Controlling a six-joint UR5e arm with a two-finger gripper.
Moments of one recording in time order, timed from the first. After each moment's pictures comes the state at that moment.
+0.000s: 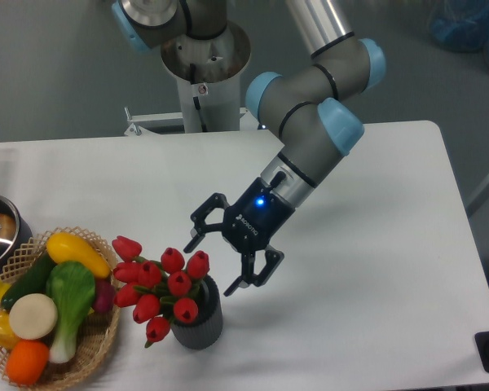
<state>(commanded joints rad) 2.54 -1.93 -1.76 -0.79 0.55 1.25</state>
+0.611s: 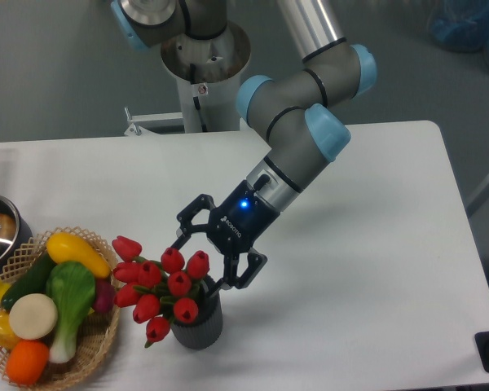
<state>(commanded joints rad) 2.52 -1.94 -1.74 -0.79 0.54 1.25</state>
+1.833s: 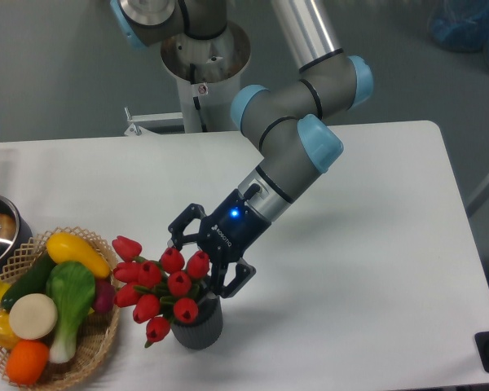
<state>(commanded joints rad) 2.50 -1.97 -1.72 -0.77 0.54 1.25</state>
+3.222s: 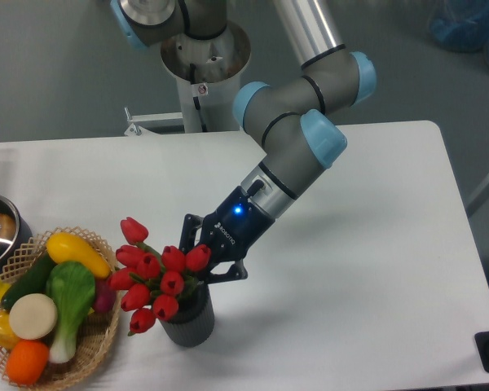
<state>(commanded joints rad) 2.52 -1.95 -1.70 -0.77 0.53 1.20</state>
